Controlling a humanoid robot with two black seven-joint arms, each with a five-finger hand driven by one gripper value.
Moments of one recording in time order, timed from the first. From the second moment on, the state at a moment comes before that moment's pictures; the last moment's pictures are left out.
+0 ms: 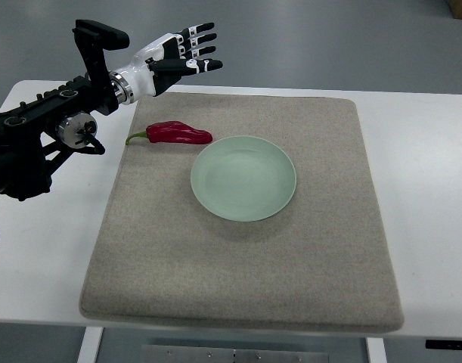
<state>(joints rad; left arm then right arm) -1.07 0.32 -0.38 -0.71 0.23 -0.31 -0.23 0.02 0.00 0.00 0.12 -0.13 0.22 0.04</state>
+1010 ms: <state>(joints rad) -1.22 0.50 -0.24 -0.76 1.27 -0.43 -0.24 0.02 0.00 0.00 0.12 -0.13 0.22 0.04</state>
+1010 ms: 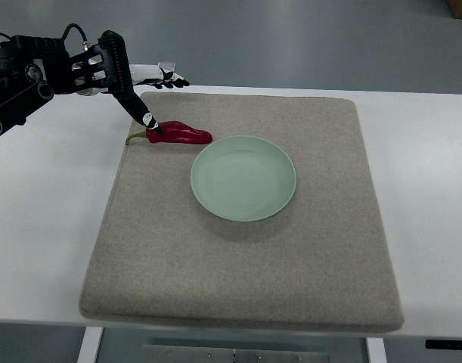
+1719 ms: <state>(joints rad) -1.22 0.45 -0.13 -0.76 1.38 -0.38 -0.28 0.02 0.00 0.00 0.12 -0.13 0.22 0.04</state>
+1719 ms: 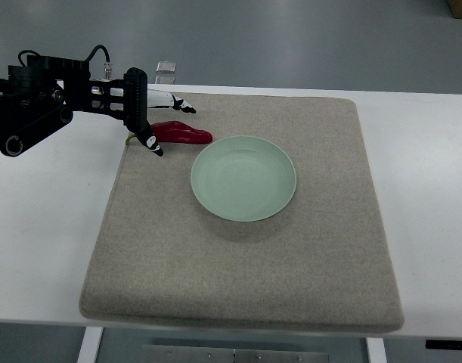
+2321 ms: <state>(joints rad) -1.21 0.42 -0.05 -0.76 1.38 -0.29 -0.28 0.01 0.00 0.00 0.12 -0.13 0.22 0.04</state>
